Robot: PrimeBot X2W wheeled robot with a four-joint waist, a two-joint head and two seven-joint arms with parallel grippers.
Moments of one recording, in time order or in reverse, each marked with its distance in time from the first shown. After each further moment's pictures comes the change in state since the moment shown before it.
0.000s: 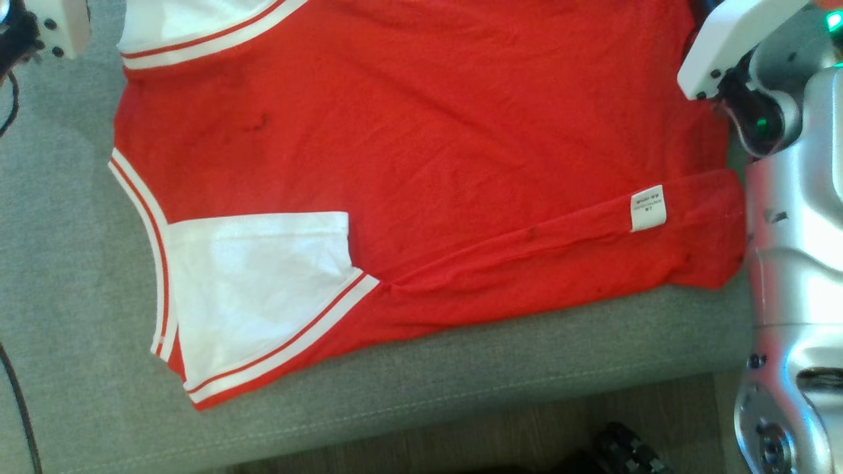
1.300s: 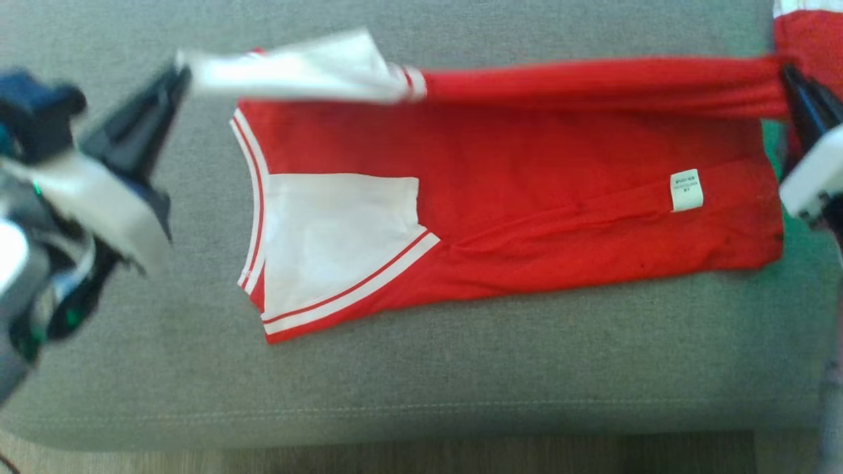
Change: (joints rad) left arm 0.482 0.258 0.002 -0.676 -0.074 0.272 -0.347; right arm 0.391 -0.093 -0.129 -0.439 0.162 0.000 0.134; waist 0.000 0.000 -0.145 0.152
